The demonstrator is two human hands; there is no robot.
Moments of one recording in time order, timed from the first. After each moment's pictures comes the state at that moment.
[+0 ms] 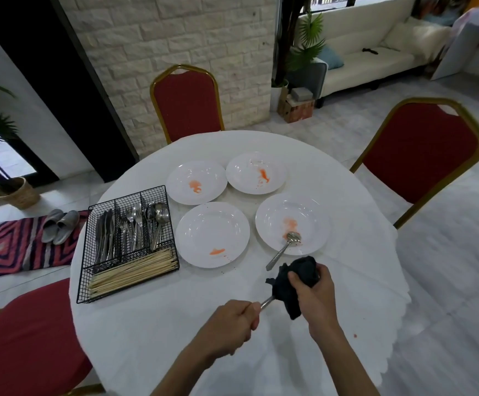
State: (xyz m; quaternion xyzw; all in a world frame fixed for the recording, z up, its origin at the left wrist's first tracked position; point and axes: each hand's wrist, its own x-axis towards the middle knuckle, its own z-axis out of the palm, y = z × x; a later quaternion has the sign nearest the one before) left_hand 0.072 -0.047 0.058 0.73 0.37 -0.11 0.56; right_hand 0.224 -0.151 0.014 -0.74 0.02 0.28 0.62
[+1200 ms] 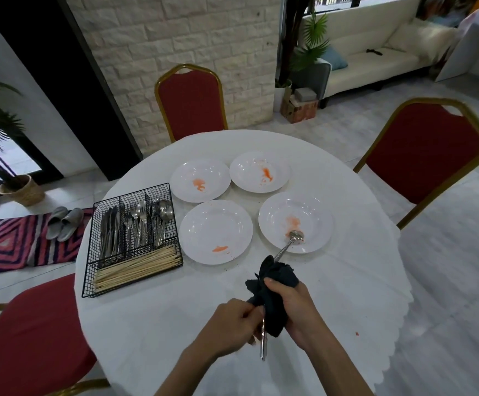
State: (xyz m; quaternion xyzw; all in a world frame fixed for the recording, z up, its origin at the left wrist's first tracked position) left_hand 0.069 -0.051 0.059 0.77 0.35 -0.11 0.51; right_hand 0.191 -0.139 0.029 -0.55 0.02 0.50 0.67
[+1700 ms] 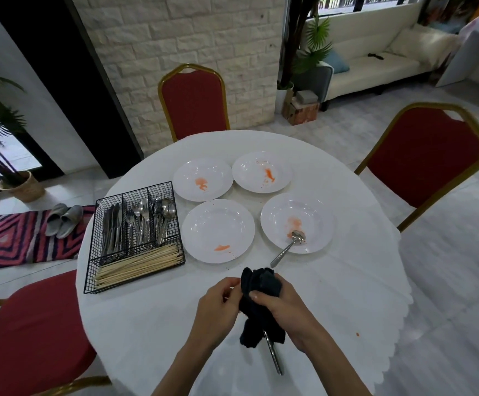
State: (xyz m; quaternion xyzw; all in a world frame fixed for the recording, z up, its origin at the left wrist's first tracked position) left_hand 0.059 -0.038 0.048 0.70 0.45 0.09 0.55; right_hand 0.178 -0.137 0.034 -0.68 -0.14 0.50 0.53
